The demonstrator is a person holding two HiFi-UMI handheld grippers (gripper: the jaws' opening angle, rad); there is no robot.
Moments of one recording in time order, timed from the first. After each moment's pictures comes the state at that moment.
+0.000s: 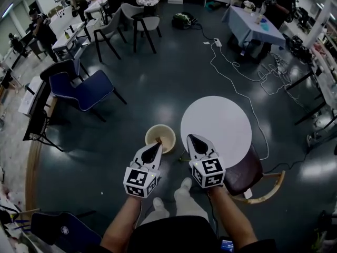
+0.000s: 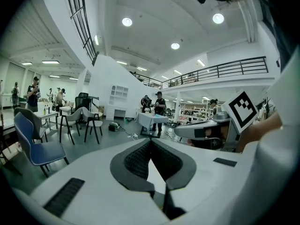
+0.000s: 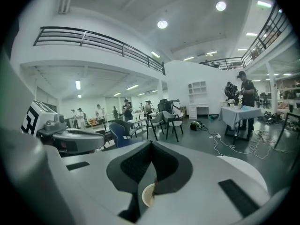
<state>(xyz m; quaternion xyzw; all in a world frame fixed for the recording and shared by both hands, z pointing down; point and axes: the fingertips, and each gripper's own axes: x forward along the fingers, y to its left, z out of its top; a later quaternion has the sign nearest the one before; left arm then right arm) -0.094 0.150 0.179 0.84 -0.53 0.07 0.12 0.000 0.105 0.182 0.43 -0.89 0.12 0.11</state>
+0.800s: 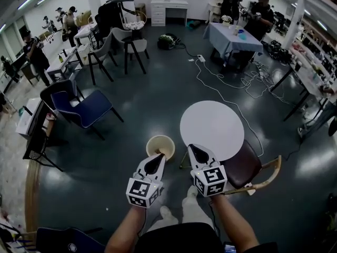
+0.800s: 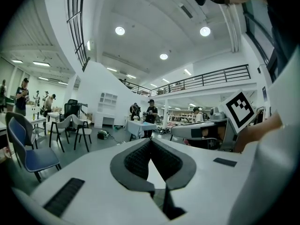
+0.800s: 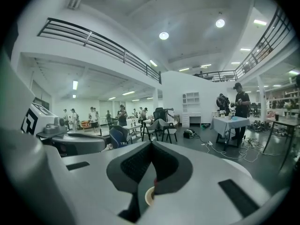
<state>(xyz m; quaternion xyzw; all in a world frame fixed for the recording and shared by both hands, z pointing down) -0.121 0.297 0.125 0.88 -0.47 0.03 0.08 -0.031 0.261 0.119 0.48 -0.87 0.08 0.08</state>
